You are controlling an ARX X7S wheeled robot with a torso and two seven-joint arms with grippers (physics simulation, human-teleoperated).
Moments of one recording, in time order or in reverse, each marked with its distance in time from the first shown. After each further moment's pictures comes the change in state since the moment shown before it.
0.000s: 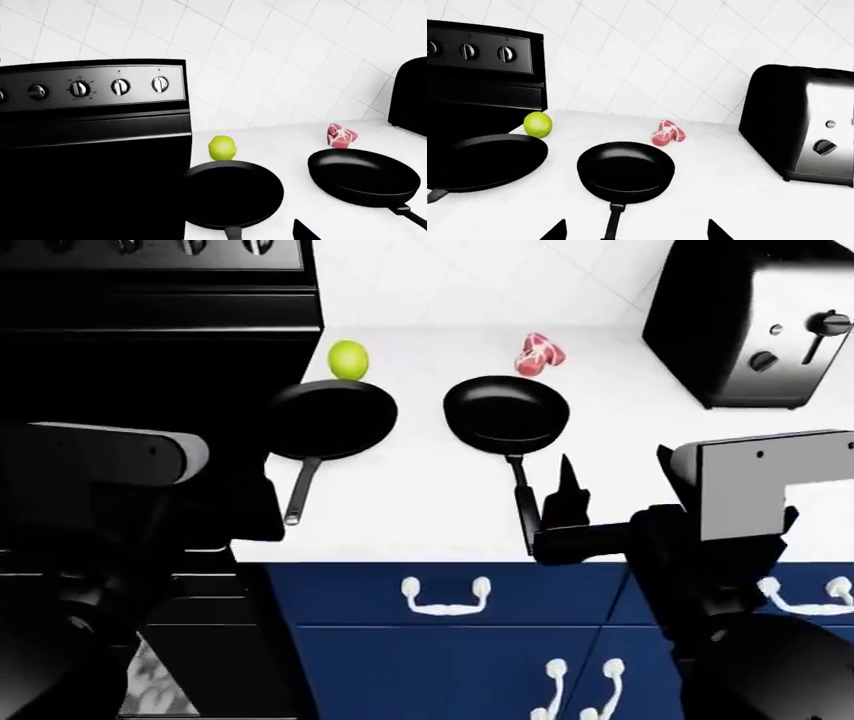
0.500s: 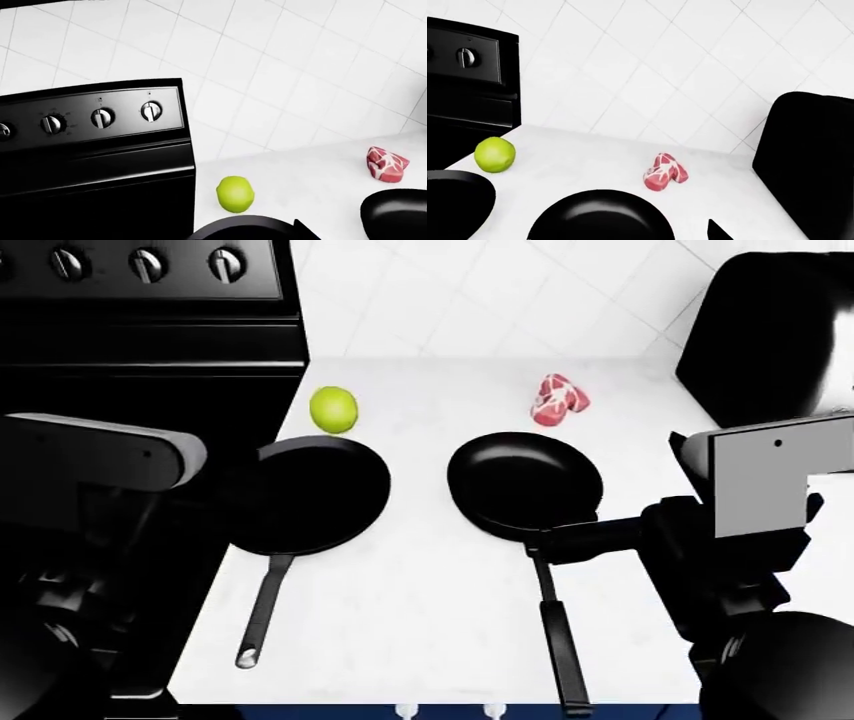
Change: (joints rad) left arm -0.053 -0.039 -0.014 0.056 -0.094 -0.062 -0.063; right arm 0.077 0.093 0.004 0.019 0.299 0.017 0.231
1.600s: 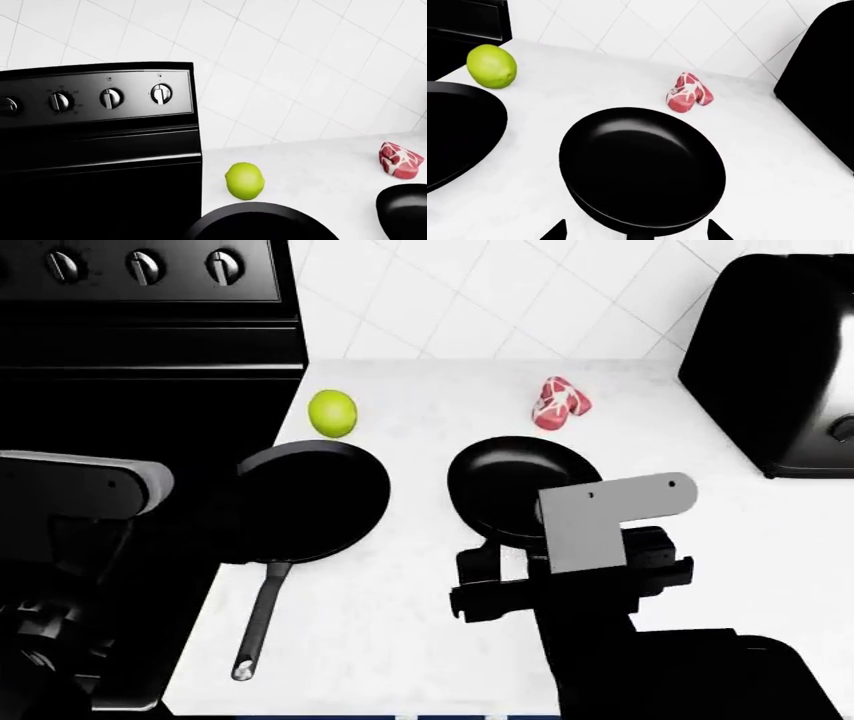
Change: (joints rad) left arm 0.174 -0.073 -0.032 -0.023 0.031 0.179 0.052; right arm -0.016 -0.192 -0.300 0.200 0.259 0.035 0.644
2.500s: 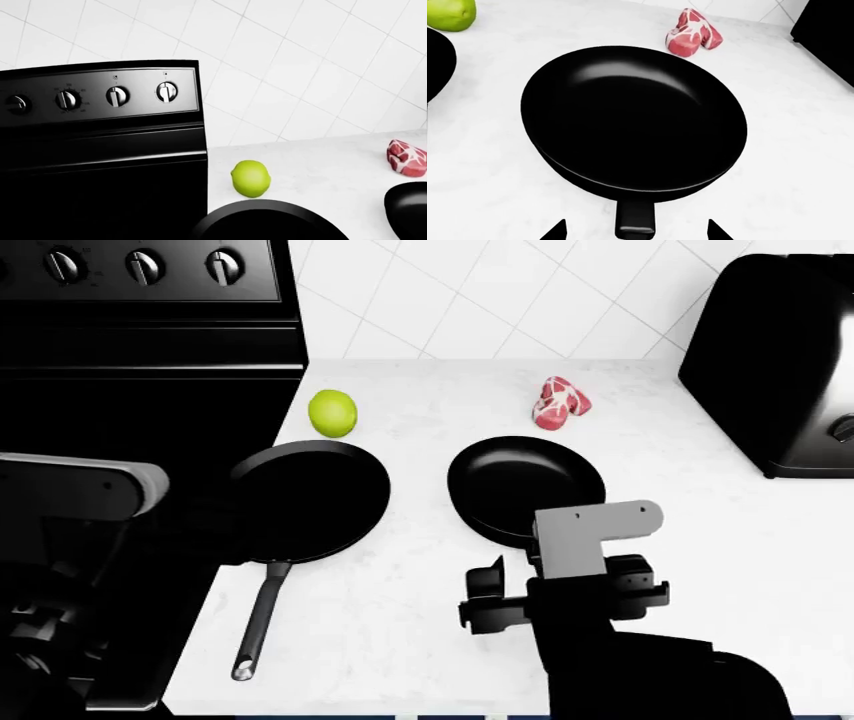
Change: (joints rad) left arm 0.013 -0.028 0.003 -0.005 -0.023 0.019 -0.030; right arm -0.097 0.098 -0.151 0.142 -0.288 -0.235 -0.266
